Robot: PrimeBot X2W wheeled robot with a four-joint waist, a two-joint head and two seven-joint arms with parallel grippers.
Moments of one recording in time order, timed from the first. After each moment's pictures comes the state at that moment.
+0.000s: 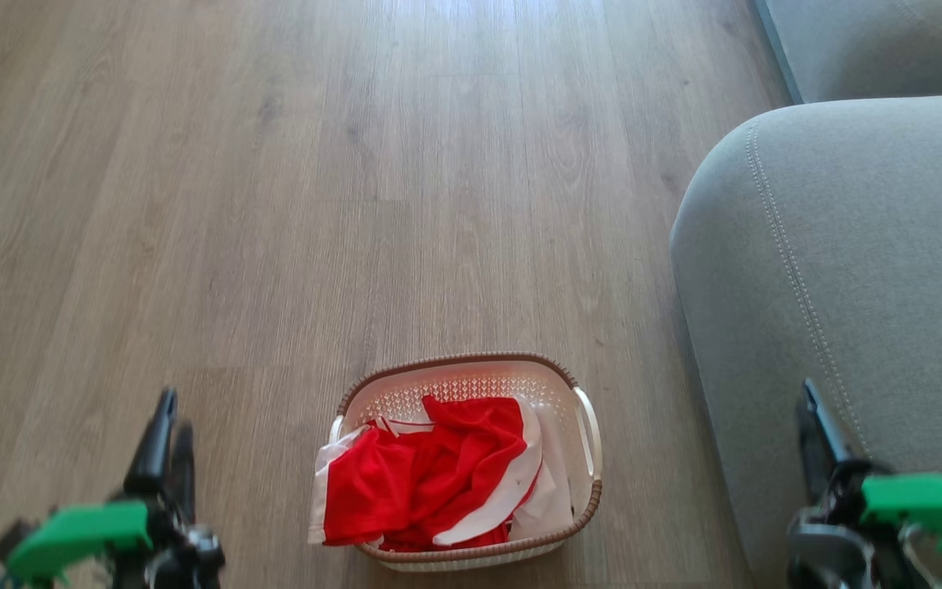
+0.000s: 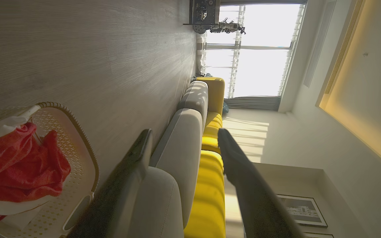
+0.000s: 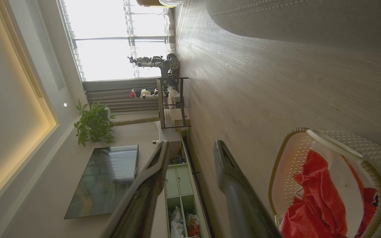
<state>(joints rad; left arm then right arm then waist) -0.03 0.04 0.07 0.32 -1.61 -0.12 0.10 -0.03 -0.04 -0.12 0.33 1.61 0.12 0.11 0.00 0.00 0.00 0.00</state>
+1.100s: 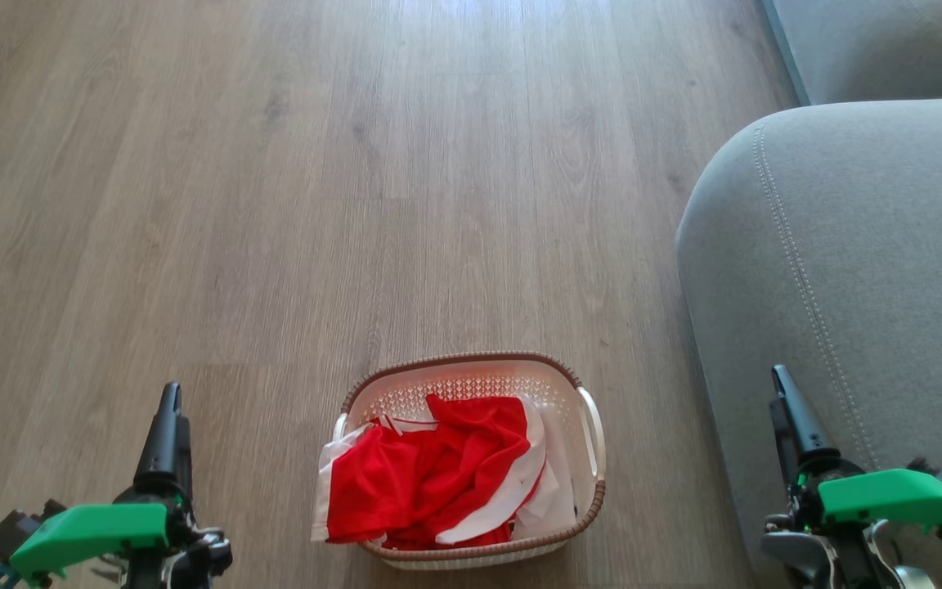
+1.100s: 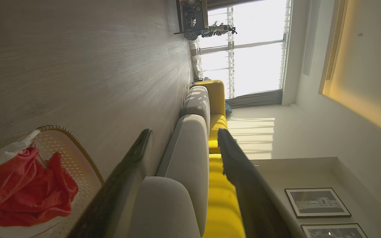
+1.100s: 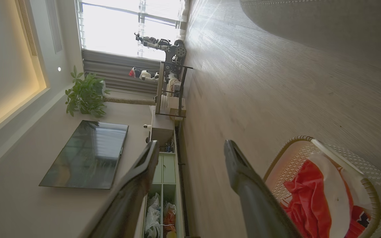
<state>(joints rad) 0.01 0.04 0.04 0.26 -1.48 -0.12 0.02 0.01 -0.04 -0.03 0.25 1.44 0.12 0.02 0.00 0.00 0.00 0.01</state>
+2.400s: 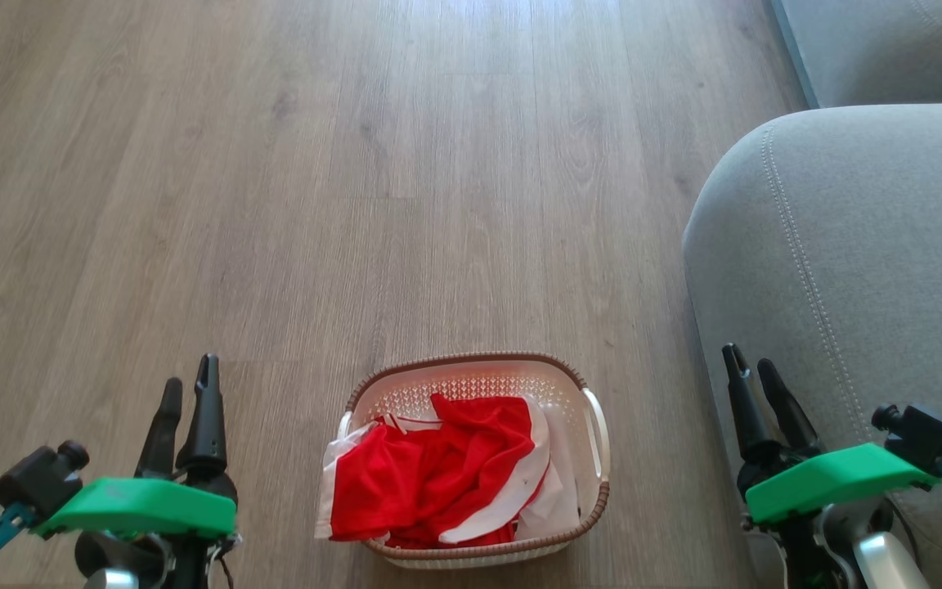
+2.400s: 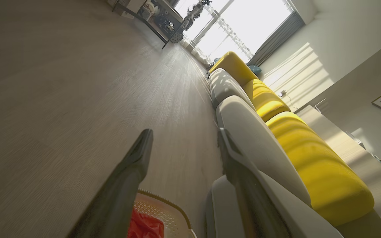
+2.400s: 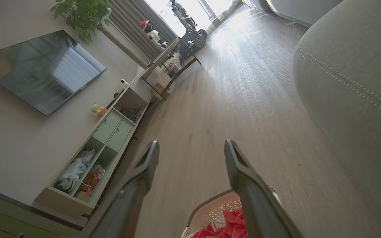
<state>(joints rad) 0.01 0.06 -0.02 0.16 -0.82 -0.10 -0.09 -0.01 -0.07 0.07 0.19 0.85 0.12 -0.09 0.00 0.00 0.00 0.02</state>
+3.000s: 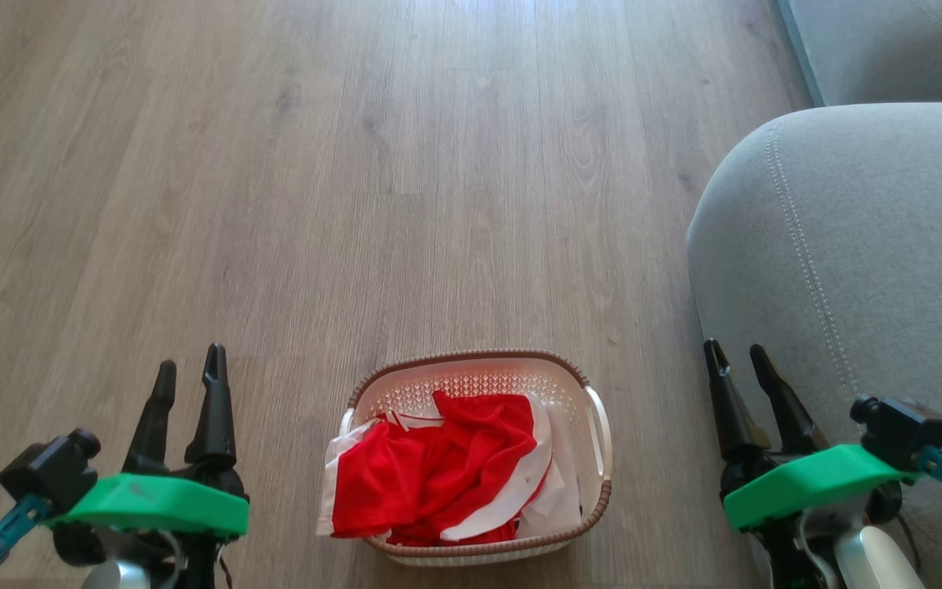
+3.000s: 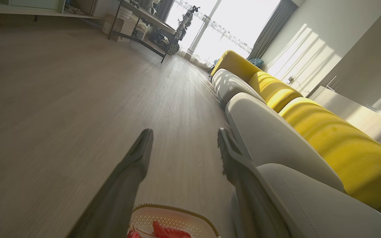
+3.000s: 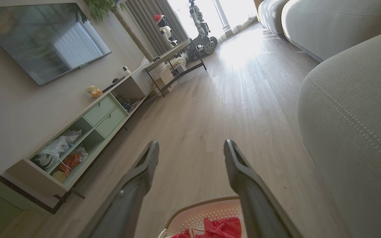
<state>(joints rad) 0.01 0.06 -0.03 0.13 -0.60 -0.10 -0.14 -0.01 -0.07 0.10 0.16 0.62 0.12 -0.14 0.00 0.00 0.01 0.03</state>
